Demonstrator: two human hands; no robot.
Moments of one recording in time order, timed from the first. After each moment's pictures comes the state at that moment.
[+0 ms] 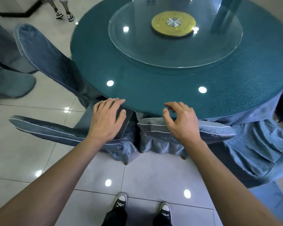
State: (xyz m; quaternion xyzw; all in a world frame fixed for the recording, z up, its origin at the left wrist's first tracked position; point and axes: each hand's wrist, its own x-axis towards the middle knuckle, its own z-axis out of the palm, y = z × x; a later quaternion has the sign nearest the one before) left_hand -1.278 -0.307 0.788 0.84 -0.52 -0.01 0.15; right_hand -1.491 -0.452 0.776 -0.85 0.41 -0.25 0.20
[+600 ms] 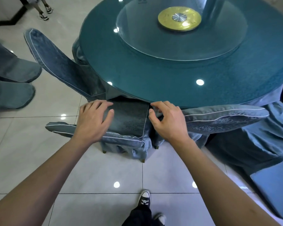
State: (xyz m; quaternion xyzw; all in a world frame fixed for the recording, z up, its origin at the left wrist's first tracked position) left_hand -1.109 -0.187 0.804 0.82 -0.56 -0.02 0.13; right_hand -1.336 -0.310 0.791 -0.84 0.43 -0.25 0.21
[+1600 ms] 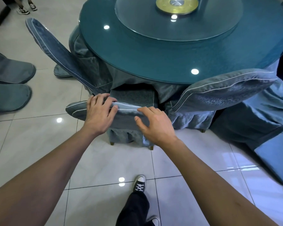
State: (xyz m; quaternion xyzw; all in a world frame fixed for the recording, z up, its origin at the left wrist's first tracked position) left_hand -1.046 -0.106 0.738 0.79 -0.60 -0.01 0.12; right_hand -1.271 -0.159 0.742 -0.85 0.42 -0.20 0.23
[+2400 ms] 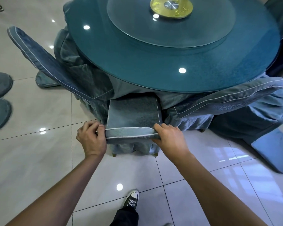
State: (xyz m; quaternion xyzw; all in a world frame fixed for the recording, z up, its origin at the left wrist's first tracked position) left_hand -0.940 -0.101 0.693 0.84 -0.37 -0.11 0.38; right_hand -1.190 -0.170 0.726 -0.85 0.51 -0.02 0.15
